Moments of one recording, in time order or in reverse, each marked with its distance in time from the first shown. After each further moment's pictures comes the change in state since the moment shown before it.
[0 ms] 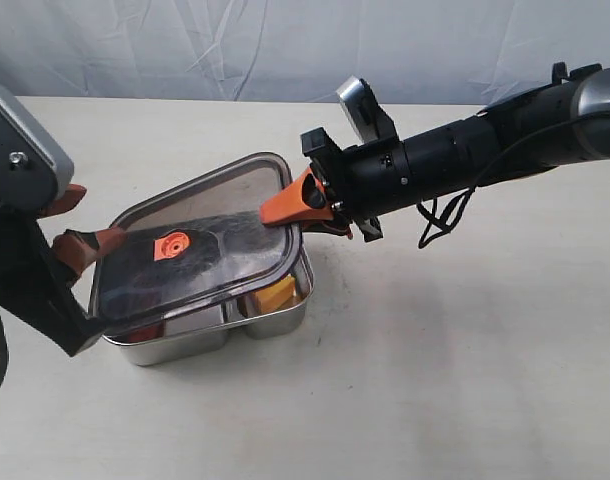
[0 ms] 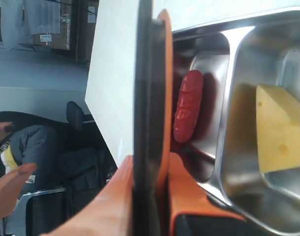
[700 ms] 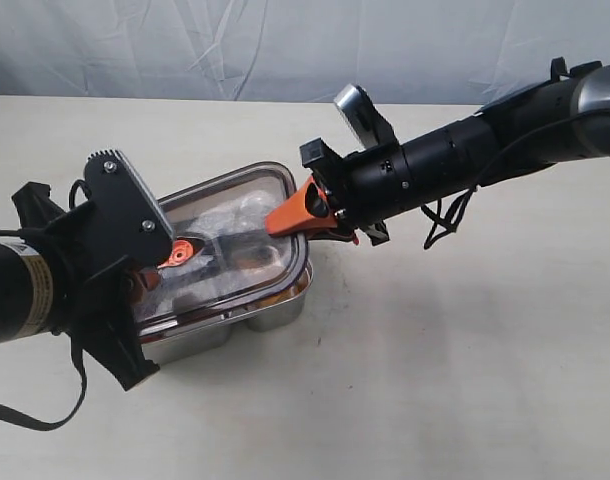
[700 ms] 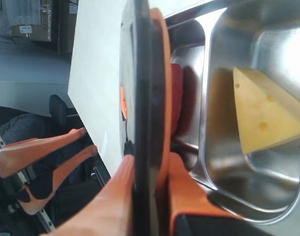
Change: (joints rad) left arm 0.000 0.292 0.000 0.031 -0.073 0.000; right arm 0.000 0.000 -0.012 -0.096 -0.028 0.049
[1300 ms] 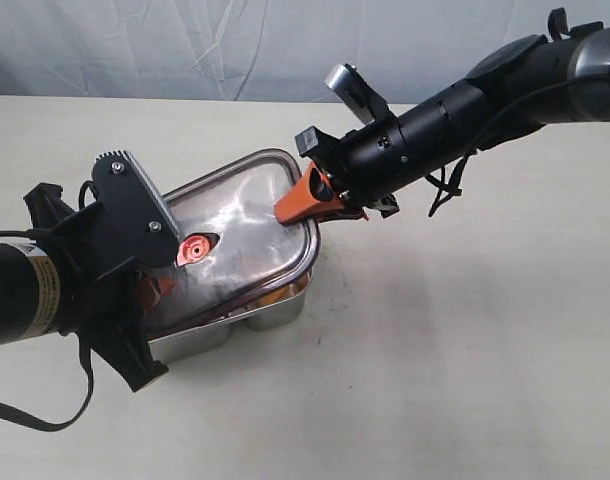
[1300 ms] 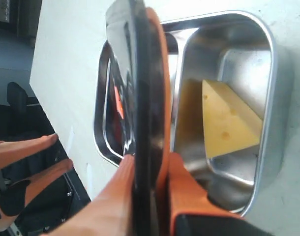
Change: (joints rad) left arm 0.000 0.006 0.000 0.000 -0.042 0.000; right arm 0.000 0.014 -0.143 -0.216 -0.026 0.134
